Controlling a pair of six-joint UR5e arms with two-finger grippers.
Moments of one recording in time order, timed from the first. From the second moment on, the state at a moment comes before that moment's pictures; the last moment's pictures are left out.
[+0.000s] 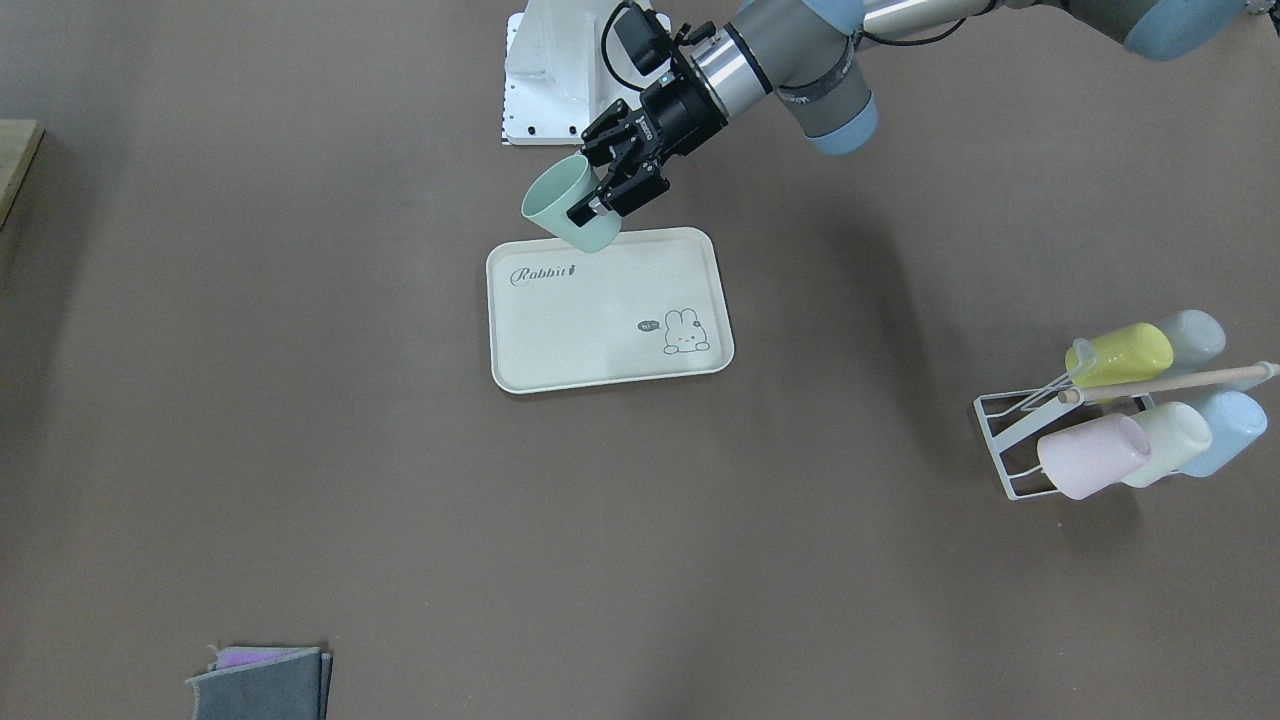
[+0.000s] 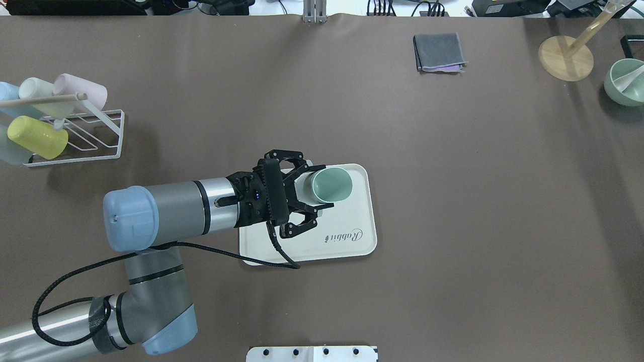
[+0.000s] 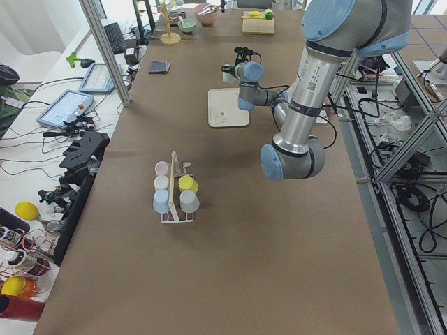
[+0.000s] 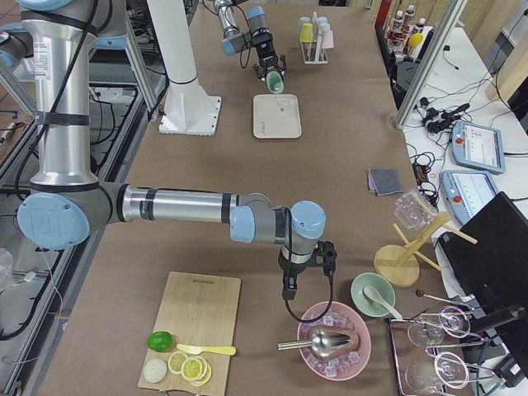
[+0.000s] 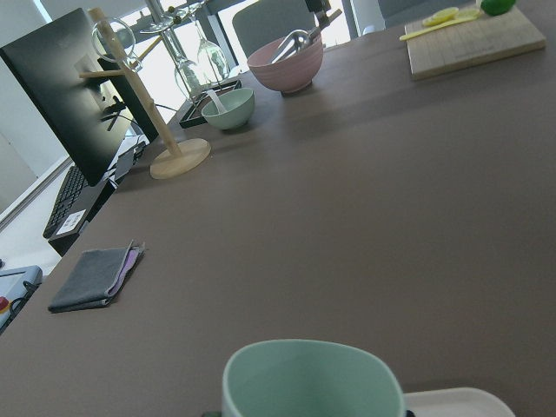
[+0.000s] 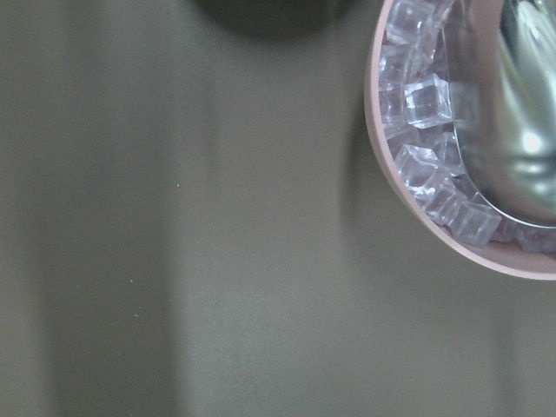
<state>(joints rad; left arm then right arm) -0.40 -2.08 -1.71 -2.74 -1.62 0.03 1.50 -1.61 1.59 -1.58 2.26 0.03</state>
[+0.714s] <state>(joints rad) -0.40 -2.10 -1.47 -3.08 -1.64 -0.10 1.50 -1.61 1.59 -1.58 2.26 0.03</state>
